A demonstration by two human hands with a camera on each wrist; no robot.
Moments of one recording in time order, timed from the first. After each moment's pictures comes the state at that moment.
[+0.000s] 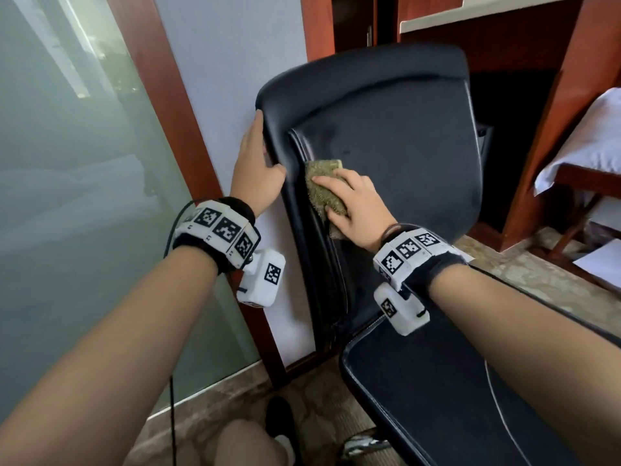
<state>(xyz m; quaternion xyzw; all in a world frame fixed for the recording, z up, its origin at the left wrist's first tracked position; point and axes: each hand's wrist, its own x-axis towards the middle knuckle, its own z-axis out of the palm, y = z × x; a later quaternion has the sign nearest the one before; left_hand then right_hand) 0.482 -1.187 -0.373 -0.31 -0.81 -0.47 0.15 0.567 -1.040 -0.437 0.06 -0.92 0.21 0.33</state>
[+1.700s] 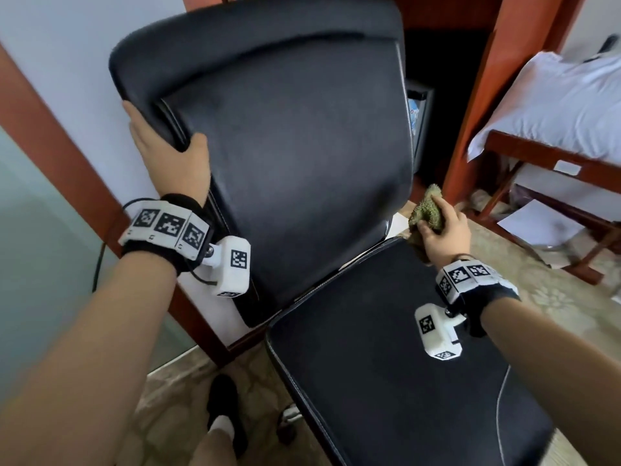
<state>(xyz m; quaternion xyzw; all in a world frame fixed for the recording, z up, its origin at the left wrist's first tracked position) 0.481 -1.087 -0.403 -0.12 -0.77 -0.56 0.26 0.684 -0.815 -0.543 -0.36 -0.78 0.37 0.35</state>
